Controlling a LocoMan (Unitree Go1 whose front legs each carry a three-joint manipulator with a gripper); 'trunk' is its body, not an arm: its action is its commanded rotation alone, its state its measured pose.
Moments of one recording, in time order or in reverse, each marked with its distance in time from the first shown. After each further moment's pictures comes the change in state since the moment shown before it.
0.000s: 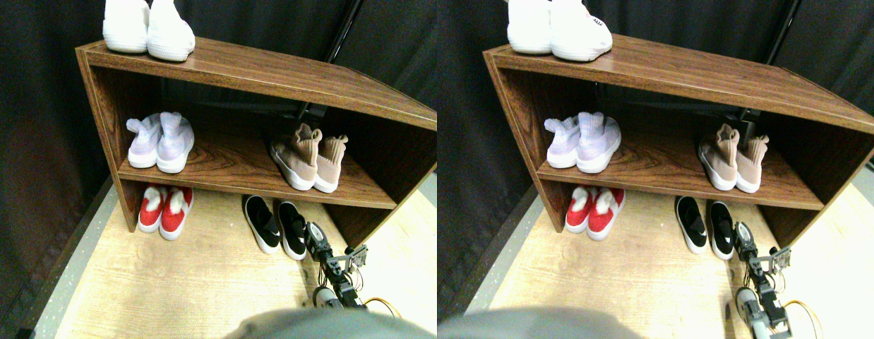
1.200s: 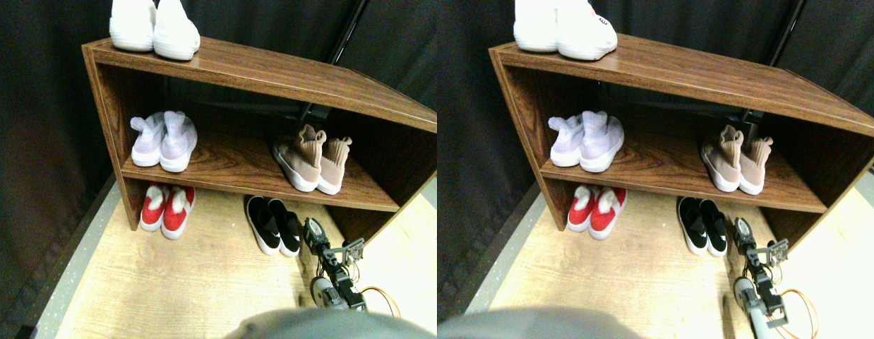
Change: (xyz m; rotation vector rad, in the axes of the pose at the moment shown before) right arm 0.013 0.003 0.004 -0.033 -0.053 -0.020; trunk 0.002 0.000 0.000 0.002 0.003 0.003
